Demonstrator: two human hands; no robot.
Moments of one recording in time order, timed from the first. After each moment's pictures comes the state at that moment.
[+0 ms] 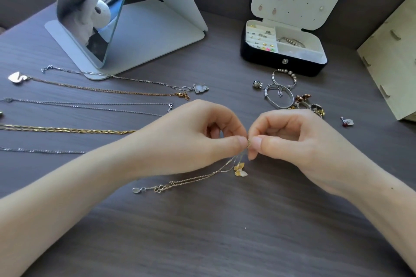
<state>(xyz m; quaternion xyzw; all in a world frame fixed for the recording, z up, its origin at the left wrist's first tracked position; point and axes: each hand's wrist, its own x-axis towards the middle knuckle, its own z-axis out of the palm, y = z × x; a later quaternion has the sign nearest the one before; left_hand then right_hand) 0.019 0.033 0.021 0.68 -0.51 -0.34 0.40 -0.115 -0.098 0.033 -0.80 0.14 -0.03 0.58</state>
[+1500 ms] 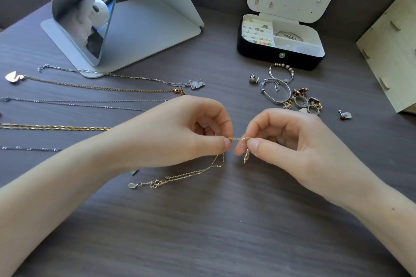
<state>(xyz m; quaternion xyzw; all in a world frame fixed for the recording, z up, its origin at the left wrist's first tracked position) 0.025 0.037 0.022 0.68 -0.50 -0.37 0.39 -0.126 -0.087 0.031 -0.84 0.15 -0.08 0.52</state>
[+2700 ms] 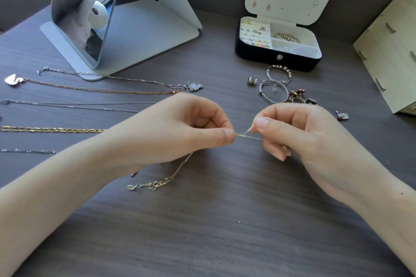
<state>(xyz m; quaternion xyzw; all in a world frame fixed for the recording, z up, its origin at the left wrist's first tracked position) 0.022 0.039 0.027 0.65 -0.46 -0.40 0.45 -0.124 -0.095 0.035 -0.77 0.22 -0.10 0.59</state>
